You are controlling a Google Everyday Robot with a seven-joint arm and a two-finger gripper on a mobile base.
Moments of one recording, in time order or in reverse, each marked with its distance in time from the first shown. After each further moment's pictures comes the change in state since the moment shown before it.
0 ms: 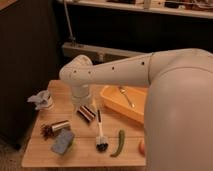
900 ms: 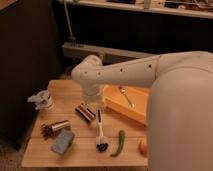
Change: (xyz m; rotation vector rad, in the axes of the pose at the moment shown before) arm -0.050 -0.066 0.018 0.040 -0.085 0.008
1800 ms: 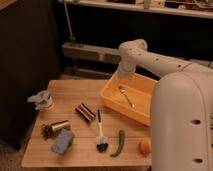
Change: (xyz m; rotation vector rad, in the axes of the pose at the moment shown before) arm -0.151 -0.171 0.015 -0.130 -0.087 0.036
